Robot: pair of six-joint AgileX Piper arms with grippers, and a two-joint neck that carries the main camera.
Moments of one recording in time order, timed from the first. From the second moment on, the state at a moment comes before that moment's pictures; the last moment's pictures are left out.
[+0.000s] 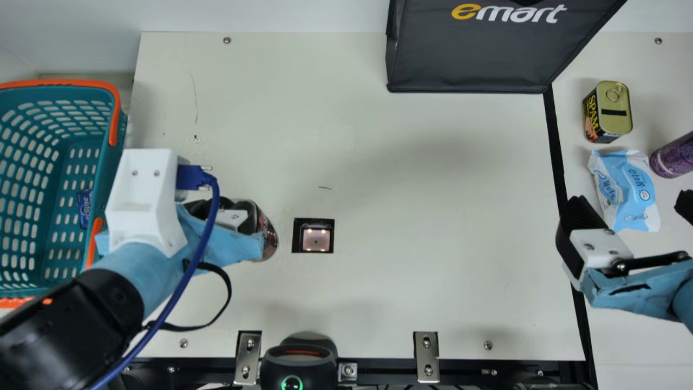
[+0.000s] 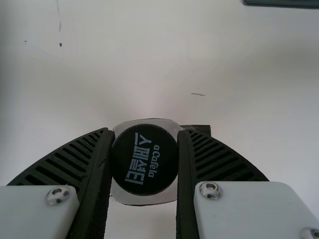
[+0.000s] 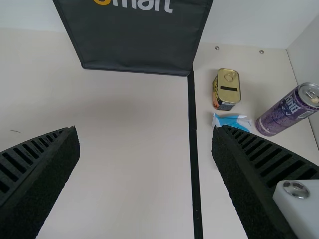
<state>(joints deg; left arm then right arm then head) -58.5 63.8 -61.0 24.6 67.0 -60.2 0.7 42.6 -69.8 -0.8 69.4 0.0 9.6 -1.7</state>
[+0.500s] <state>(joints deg) -65.8 63.9 -60.8 23.6 65.9 -62.6 0.7 42.6 -69.8 -0.8 69.4 0.0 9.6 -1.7</state>
